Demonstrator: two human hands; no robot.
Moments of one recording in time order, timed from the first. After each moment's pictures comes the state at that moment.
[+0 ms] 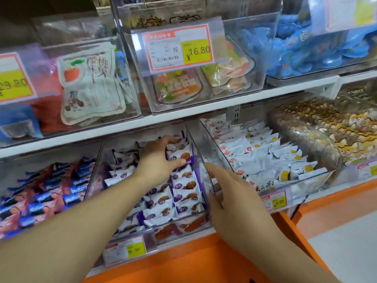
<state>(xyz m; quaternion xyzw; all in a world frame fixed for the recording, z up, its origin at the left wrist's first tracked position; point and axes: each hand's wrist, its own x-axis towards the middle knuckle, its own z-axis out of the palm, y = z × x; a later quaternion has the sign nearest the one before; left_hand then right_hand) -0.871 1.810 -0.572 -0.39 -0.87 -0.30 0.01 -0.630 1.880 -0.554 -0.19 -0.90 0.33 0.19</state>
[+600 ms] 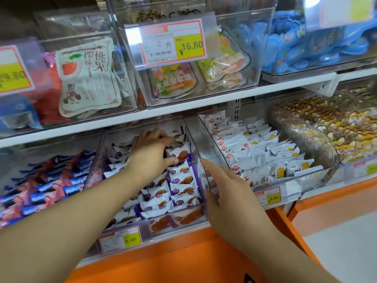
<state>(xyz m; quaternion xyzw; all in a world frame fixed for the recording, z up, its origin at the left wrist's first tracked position) -0.864 1.800 -0.560 -0.43 -0.89 -0.10 0.14 -0.625 1.885 -0.561 -0.17 -0.91 0.33 0.18</state>
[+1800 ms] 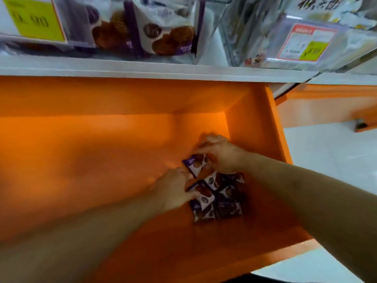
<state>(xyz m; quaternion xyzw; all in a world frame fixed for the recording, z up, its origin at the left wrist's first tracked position) -0.599 1.739 -0.856 -0.43 -0.78 -0.17 -0.42 -0.544 1.957 -0.839 -0.07 -0.93 0.14 -0.34</state>
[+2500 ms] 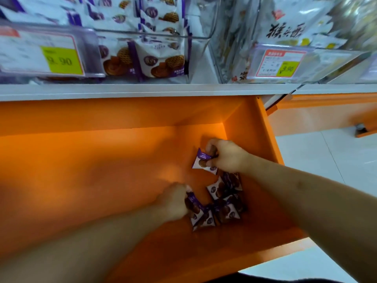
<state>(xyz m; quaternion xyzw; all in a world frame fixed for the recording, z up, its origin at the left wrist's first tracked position) -0.573 1.736 -0.891 -0.28 -0.77 -0.24 -0.52 -0.550 1.955 -0.808 -0.28 -0.88 0.28 -0.27</state>
